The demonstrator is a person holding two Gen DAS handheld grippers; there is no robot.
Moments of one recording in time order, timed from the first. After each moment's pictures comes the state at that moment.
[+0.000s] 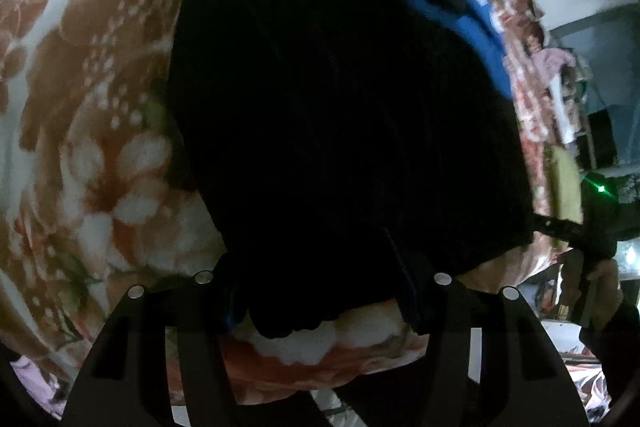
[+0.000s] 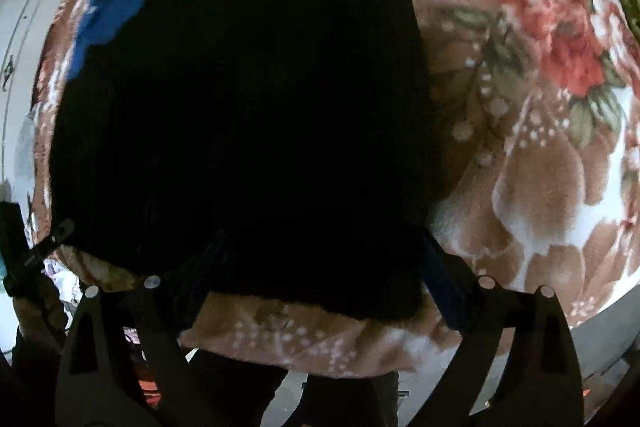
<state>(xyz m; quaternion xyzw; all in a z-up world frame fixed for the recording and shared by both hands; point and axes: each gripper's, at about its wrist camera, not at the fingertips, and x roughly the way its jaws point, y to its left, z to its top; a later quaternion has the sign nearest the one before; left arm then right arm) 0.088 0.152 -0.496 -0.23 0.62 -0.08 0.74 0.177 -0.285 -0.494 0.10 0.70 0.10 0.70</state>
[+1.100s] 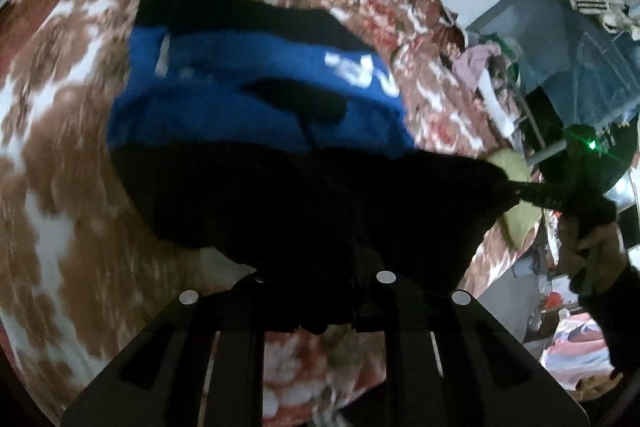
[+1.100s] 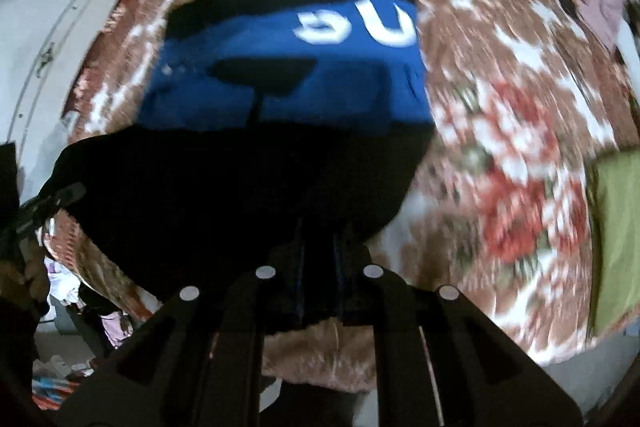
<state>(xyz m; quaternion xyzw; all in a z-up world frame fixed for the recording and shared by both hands) 0.209 0.120 -0.333 -0.16 0.53 -0.20 0.81 0.273 -0.225 -0.304 0.02 0.60 0.15 0.78</state>
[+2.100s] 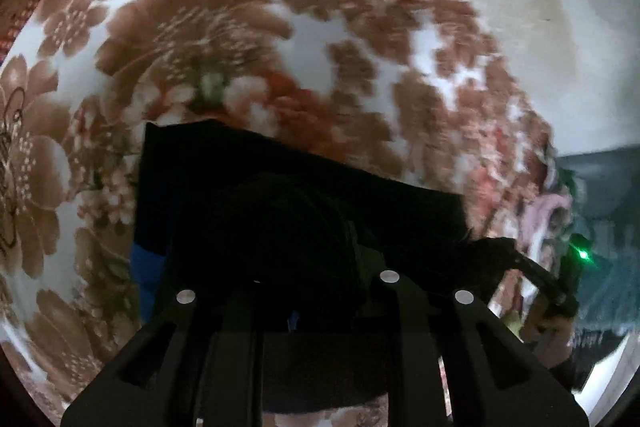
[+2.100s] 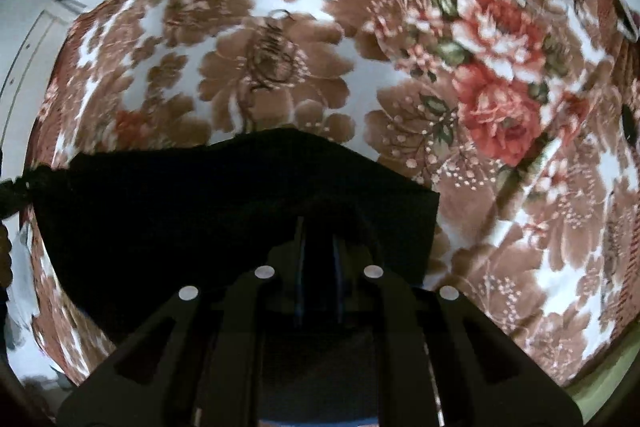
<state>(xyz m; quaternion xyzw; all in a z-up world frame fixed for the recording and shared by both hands) 0.603 0.249 -0.401 -0.30 0.60 -0.06 0.74 0.680 -0.209 -0.385 0.01 0.61 0.12 0.78</state>
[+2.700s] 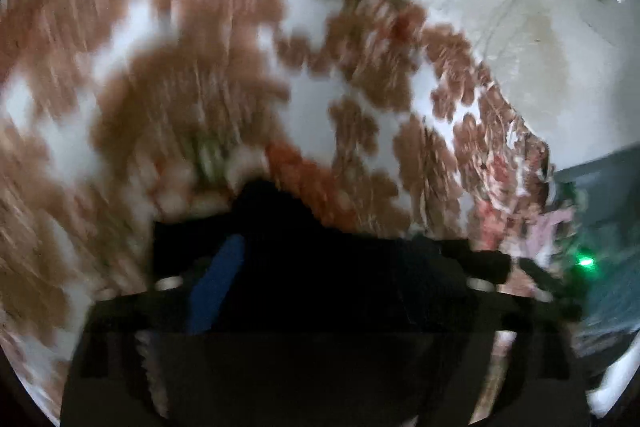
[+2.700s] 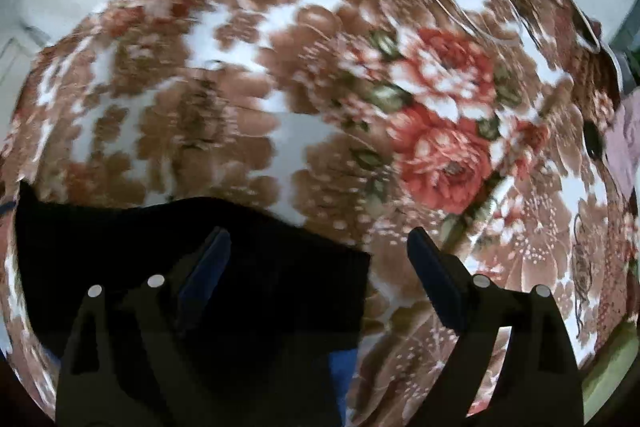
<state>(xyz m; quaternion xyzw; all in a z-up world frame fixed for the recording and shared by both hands) 0.621 0.262 -0.375 -0.25 0.51 -0.06 0.82 0.690 -0.232 -0.368 -0.03 0.54 0.07 0.84</state>
